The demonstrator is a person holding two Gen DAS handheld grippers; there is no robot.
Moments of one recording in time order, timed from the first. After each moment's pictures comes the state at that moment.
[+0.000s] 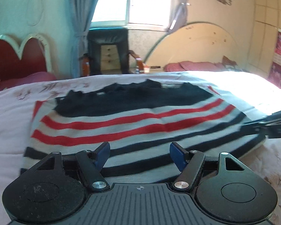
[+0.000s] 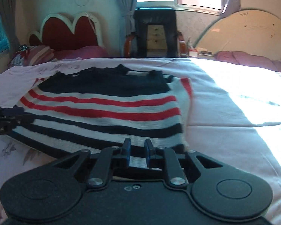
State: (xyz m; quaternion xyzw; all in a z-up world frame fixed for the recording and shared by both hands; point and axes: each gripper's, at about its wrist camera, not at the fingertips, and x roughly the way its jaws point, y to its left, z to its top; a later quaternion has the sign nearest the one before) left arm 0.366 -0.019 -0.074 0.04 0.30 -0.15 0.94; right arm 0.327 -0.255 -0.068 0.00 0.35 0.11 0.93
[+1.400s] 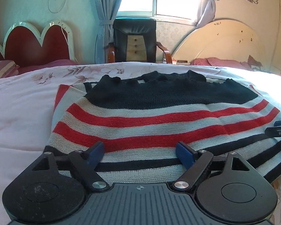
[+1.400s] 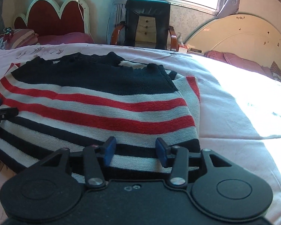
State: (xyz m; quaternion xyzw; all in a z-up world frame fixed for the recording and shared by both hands) left arm 0.416 0.030 -0.104 0.01 0.33 -0.06 0.94; right arm 0.377 -0.232 -0.095 -0.05 0.37 0.04 0.93
